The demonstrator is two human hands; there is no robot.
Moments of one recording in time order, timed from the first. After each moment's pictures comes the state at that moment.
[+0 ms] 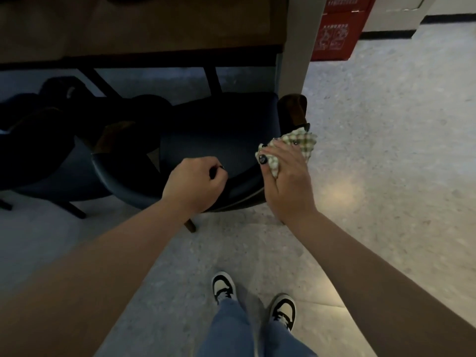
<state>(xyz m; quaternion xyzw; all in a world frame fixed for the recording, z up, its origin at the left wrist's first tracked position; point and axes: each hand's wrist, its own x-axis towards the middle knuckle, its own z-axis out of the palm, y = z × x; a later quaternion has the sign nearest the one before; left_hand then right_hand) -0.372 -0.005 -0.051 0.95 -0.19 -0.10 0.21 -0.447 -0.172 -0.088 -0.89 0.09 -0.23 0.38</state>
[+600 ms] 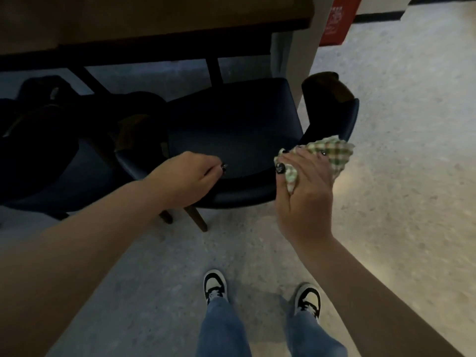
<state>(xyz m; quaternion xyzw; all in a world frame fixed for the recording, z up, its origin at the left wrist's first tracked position) -0.308 0.097 -0.046 0.88 -0.39 -0.23 0.12 -0.455 -0.061 -0.087 -0.88 0.20 -0.32 0.27</state>
